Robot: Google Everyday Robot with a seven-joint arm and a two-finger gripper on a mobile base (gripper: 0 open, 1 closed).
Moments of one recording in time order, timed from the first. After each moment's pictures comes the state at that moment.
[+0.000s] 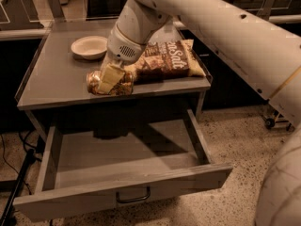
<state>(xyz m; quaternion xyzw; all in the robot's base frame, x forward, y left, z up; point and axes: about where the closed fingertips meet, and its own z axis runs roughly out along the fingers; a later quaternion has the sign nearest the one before) 0.578 0.101 0.899 -0.70 0.65 0.18 0.22</state>
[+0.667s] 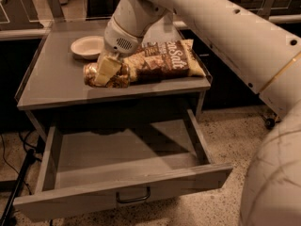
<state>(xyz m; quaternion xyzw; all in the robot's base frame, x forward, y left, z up) 0.595 0.109 0.912 -0.70 0.65 0.17 0.23</state>
